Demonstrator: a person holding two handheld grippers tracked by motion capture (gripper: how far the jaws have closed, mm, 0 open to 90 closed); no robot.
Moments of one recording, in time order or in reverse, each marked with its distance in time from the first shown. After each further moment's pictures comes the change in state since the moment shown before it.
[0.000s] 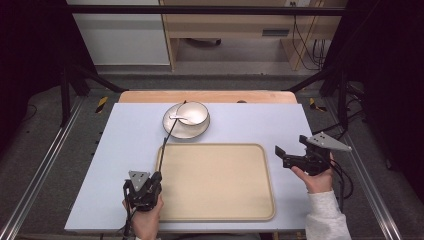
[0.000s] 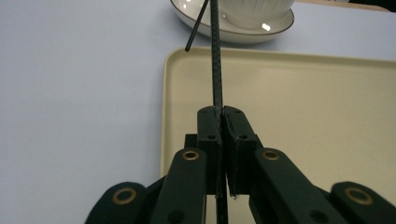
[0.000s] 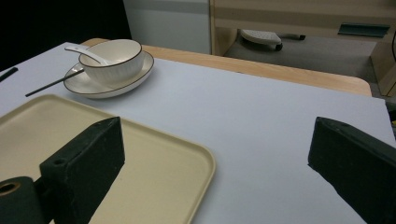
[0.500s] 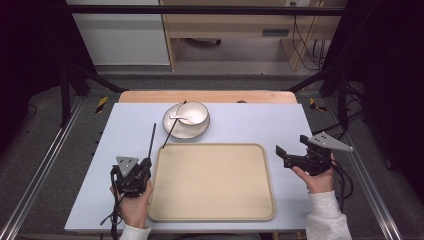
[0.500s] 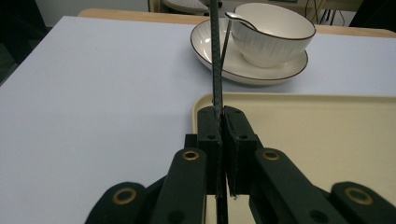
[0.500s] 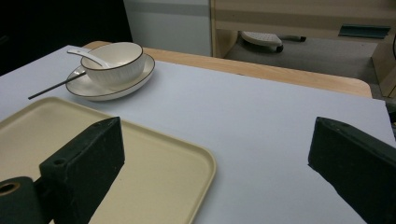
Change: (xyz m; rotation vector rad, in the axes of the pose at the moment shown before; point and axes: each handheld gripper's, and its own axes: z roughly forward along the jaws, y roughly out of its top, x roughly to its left) left arm 0.019 0.041 -0.007 -0.055 0.017 0.012; right arm -0.001 0.001 -0.002 -0.009 0.003 0.007
